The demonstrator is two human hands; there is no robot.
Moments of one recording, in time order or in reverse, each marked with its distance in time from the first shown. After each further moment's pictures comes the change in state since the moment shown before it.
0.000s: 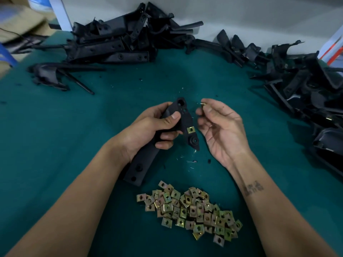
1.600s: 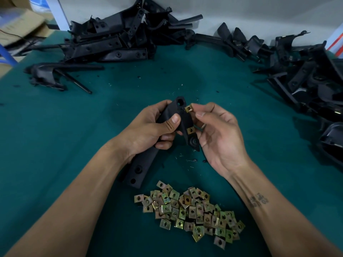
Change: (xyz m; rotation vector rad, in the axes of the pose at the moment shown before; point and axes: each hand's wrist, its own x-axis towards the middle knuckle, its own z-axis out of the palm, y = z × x) left_hand 0.003 -0.005 0.002 0.176 0.021 0.069; right_hand -0.018 0.007 0.011 -0.058 -0.070 0.016
